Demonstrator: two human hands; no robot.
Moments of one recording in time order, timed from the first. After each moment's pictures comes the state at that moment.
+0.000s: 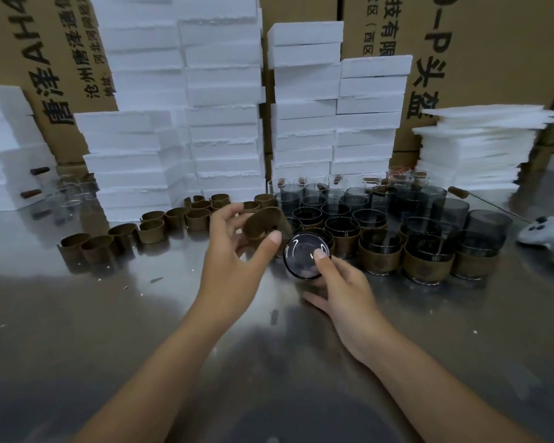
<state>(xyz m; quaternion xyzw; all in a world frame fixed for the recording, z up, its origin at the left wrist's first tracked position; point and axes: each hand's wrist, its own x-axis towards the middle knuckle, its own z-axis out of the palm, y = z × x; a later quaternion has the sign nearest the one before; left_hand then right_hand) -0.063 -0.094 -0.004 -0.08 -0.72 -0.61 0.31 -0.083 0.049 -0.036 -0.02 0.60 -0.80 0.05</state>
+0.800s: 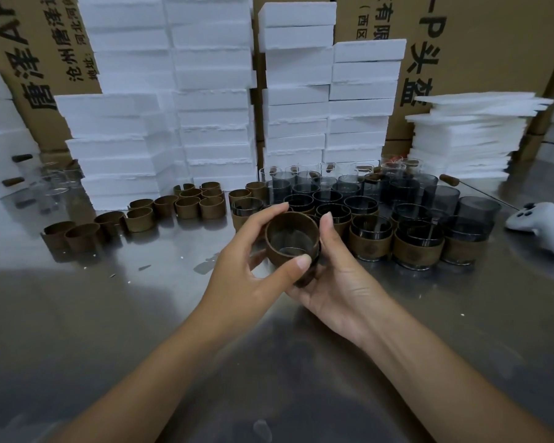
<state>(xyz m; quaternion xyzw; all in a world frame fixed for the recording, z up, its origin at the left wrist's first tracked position) -0.035 -0.076 -0.011 -0.20 -0.76 -0.58 0.22 -0.062 0.059 -0.009 -0.08 0.41 -0.88 0.22</state>
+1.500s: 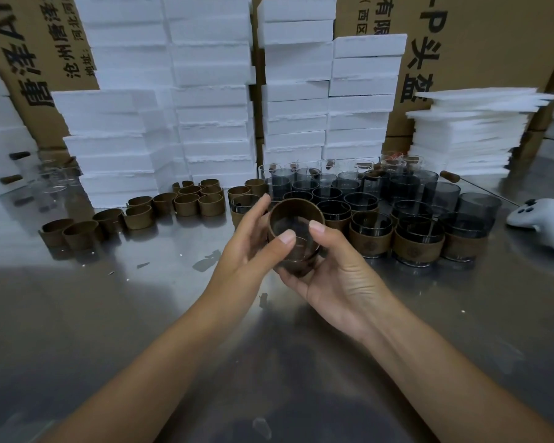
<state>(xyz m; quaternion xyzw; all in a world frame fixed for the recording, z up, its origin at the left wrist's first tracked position) -0.044 -0.076 -0.013 -0.18 -0.68 -0.70 0.12 -0.060 0.059 -0.007 -0.12 0.39 -0.89 0.21</state>
